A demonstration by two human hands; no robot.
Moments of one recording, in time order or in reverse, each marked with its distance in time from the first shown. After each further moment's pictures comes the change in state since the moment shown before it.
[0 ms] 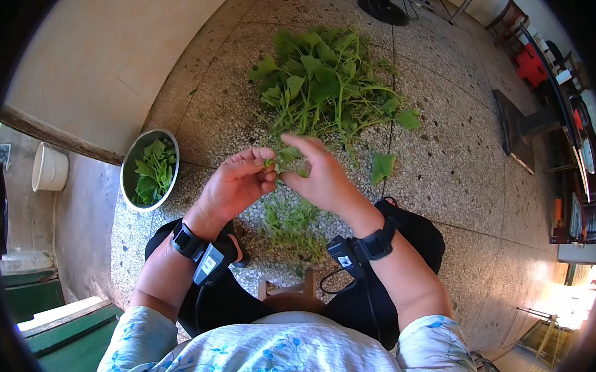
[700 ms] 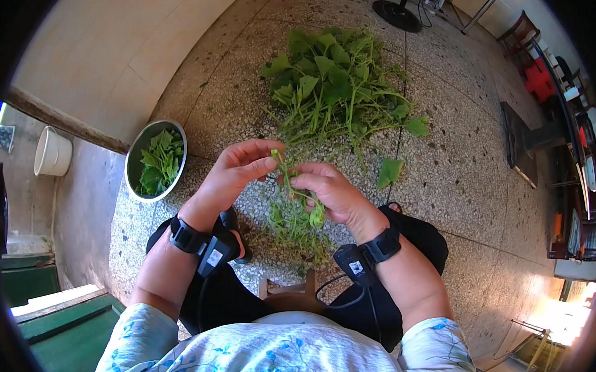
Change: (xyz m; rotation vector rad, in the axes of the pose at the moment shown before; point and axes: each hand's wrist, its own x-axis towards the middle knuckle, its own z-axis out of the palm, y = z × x) left_hand -0.012 0.016 0.003 0.704 0.160 0.307; right_hand -0.002 -0.003 0.008 0.809 -0.327 0.604
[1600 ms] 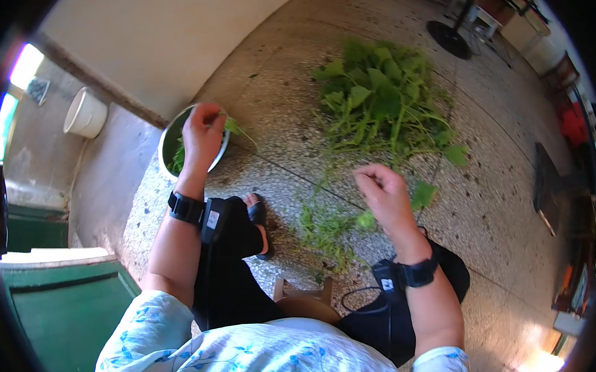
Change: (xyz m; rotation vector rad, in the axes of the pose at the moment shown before) left_hand -0.002 -0.005 -0.134 0.911 0.831 0.395; right_hand 0.003 0.003 -0.010 -0.278 0.319 -0.287
